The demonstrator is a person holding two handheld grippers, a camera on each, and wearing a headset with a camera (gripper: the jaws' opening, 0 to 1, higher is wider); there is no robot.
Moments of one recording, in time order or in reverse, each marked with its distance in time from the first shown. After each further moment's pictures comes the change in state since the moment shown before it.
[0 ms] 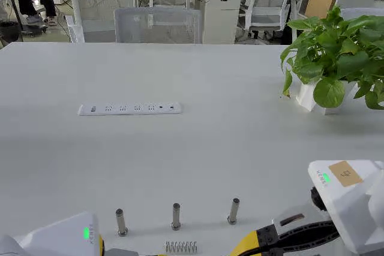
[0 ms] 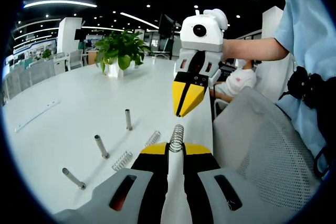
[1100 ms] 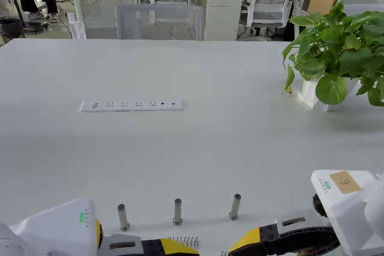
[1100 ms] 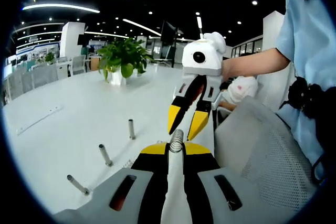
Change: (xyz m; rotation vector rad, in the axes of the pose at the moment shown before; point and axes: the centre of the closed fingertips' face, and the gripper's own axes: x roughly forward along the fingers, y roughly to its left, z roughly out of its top) left arm -0.003 0.003 0.018 -0.006 -0.066 0.018; right arm 0.004 -0.004 -0.020 0.079 -0.045 -0.014
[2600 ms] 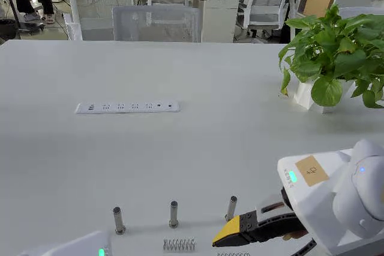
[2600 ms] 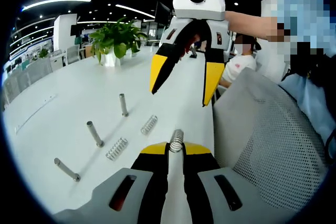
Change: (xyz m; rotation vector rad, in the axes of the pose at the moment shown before) left arm 0.007 -0.007 -0.049 0.041 0.163 -0.017; right arm 0.003 0.016 0.021 -0.114 0.178 0.022
